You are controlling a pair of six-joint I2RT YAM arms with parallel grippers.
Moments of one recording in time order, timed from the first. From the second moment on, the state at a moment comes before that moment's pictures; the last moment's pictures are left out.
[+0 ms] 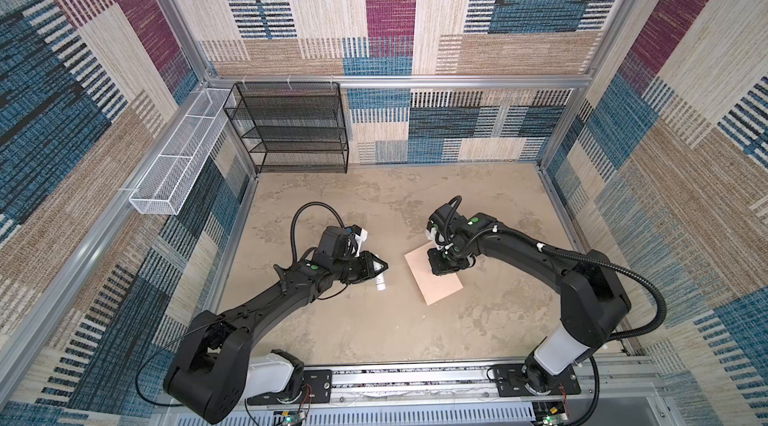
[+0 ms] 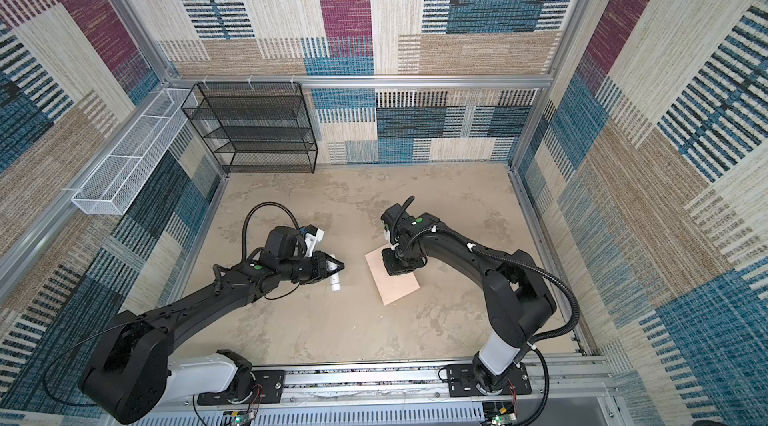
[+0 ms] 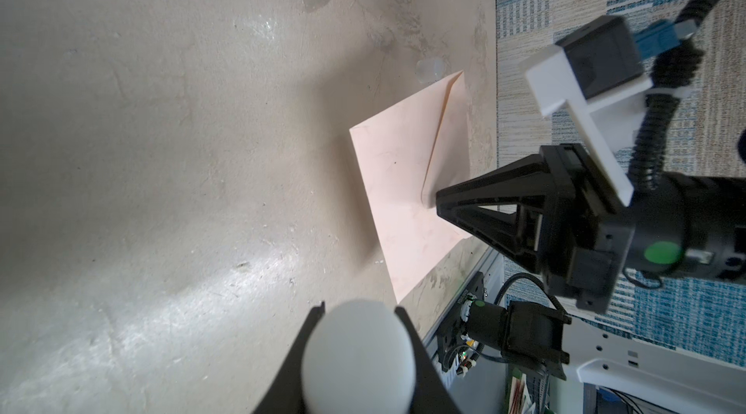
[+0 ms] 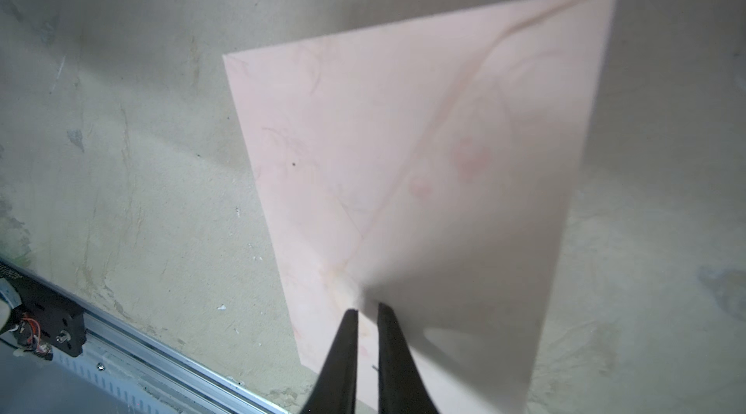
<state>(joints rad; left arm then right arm) -0.46 1.28 0.67 -0.14 0.56 -0.73 0.63 1.66 1.20 -0.87 -0.21 0.36</state>
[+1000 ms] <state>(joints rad) -0.47 1.31 0.68 -0.15 0.56 -0.73 0.71 1.87 1.22 -0.85 -0.04 0.38</state>
